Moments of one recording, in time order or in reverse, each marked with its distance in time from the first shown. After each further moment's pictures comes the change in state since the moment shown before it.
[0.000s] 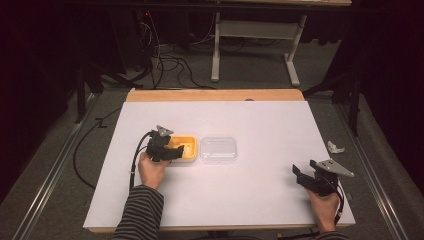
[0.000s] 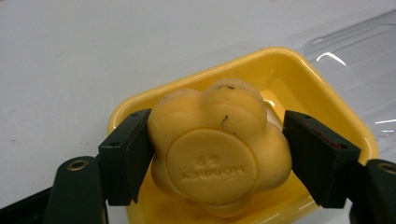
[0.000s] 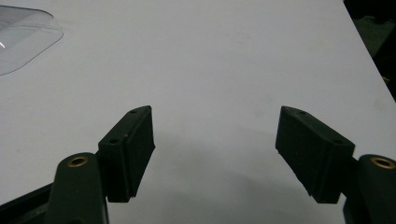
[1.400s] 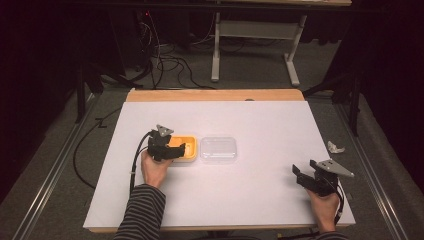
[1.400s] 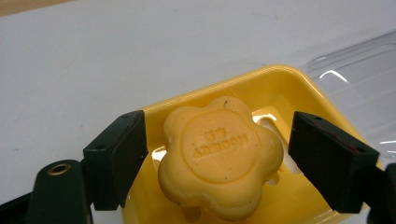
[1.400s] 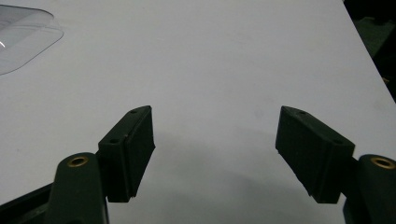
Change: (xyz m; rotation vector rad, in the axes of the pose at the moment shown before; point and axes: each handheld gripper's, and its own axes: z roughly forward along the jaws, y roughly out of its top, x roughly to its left) left arm -0.002 0.001 0.001 -0.051 0.021 -0.017; right arm 0.000 0.000 0.000 -0.002 -0.001 -0.003
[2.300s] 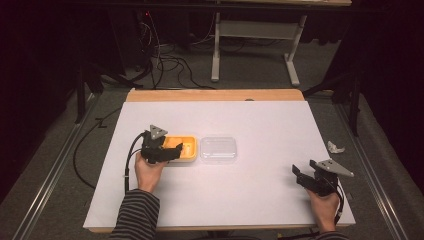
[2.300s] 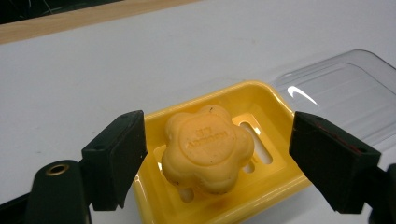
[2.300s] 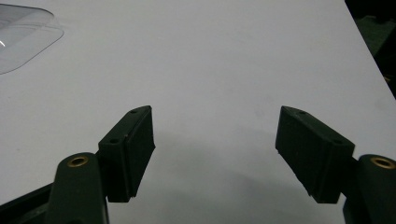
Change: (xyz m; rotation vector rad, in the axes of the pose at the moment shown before) left arm 0.001 0.001 -0.036 -0.079 -0.044 0.007; right arm 0.000 0.000 0.000 0.005 0.004 0.000
